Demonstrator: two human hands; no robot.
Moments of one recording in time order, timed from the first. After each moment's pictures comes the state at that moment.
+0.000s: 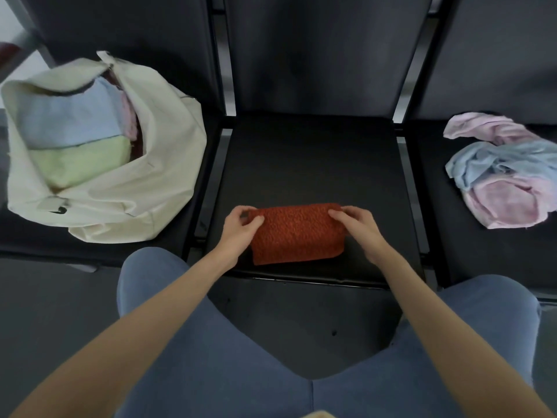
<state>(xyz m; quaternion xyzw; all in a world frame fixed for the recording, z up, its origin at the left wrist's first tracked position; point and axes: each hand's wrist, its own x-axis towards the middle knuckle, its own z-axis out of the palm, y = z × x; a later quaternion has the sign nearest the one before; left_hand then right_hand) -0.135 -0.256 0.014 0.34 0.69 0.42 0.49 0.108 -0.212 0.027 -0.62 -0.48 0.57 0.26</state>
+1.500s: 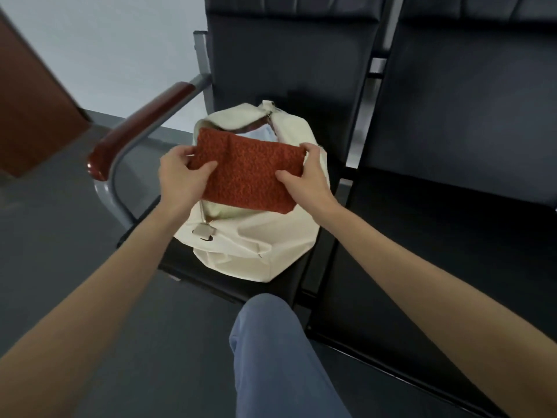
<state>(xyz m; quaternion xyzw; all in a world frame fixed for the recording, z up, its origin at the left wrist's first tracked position) -0.436 -0.245 0.161 0.31 0.79 0.52 0.11 -0.254 -0.156 0.146 -0.40 -0.67 0.54 0.32</state>
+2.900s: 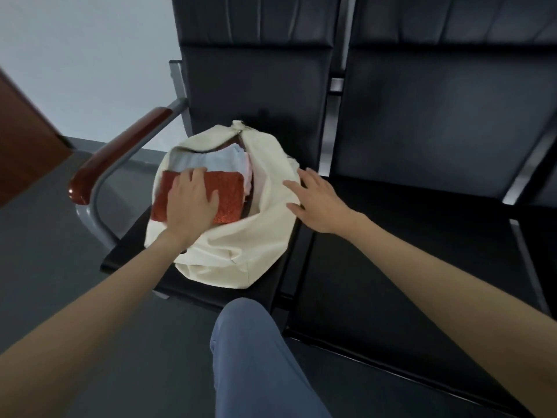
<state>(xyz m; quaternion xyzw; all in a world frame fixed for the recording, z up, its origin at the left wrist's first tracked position) -0.397 -0.238 0.146 0.53 0.82 0.20 -0.08 -0.170 -0.126 0.134 -0.35 -0.93 0.12 0.05</state>
